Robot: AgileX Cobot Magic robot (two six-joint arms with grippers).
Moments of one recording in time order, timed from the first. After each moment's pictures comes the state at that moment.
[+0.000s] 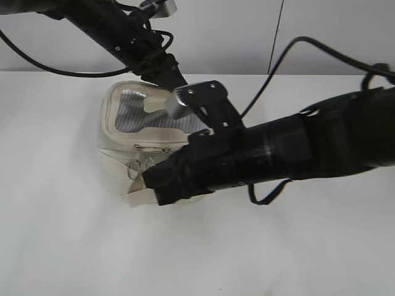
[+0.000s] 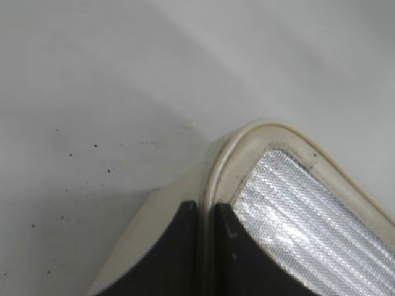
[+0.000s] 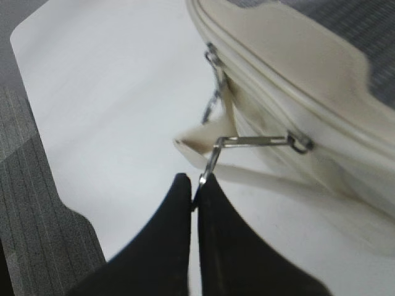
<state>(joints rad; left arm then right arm) -0.38 2.17 -1.81 -0.74 1.04 0.86 0.74 1.75 -0.82 1.84 0.39 -1.75</state>
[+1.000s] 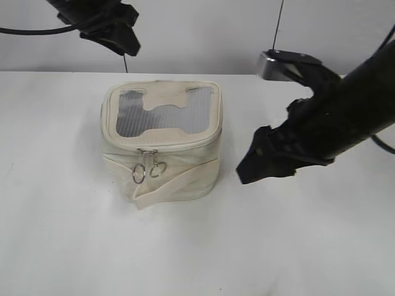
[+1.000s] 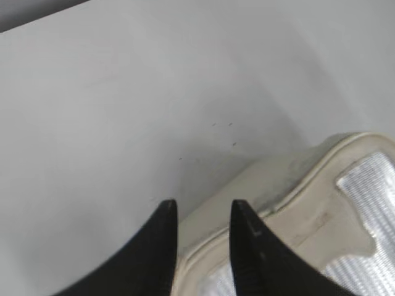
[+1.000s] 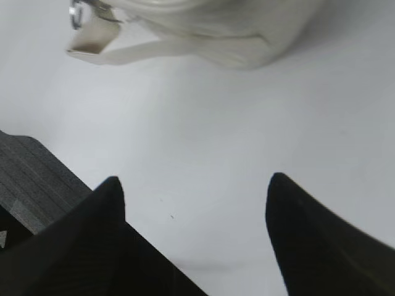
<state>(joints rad) -0.32 1.96 -1.76 -0.40 0.98 0.41 0.49 1.53 -0.92 0.63 0.67 -0.44</state>
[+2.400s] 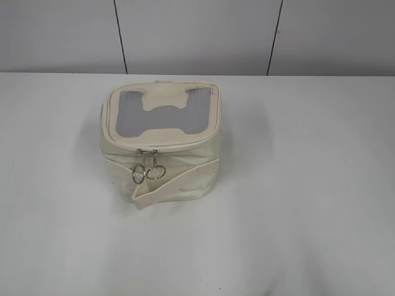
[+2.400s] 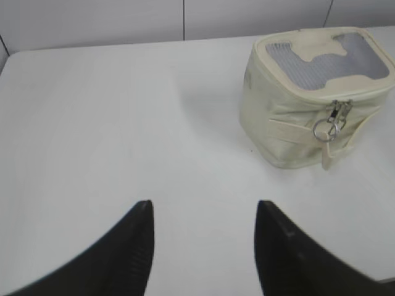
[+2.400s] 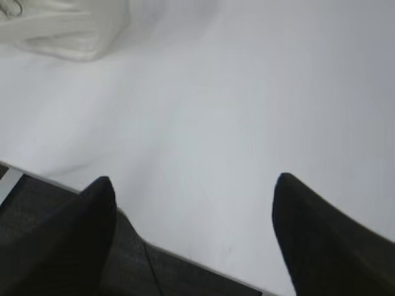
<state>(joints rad) -0.24 -0.01 -0.55 -0.01 1.09 0.00 0.38 0.00 -0.52 0.03 1.11 -0.04</state>
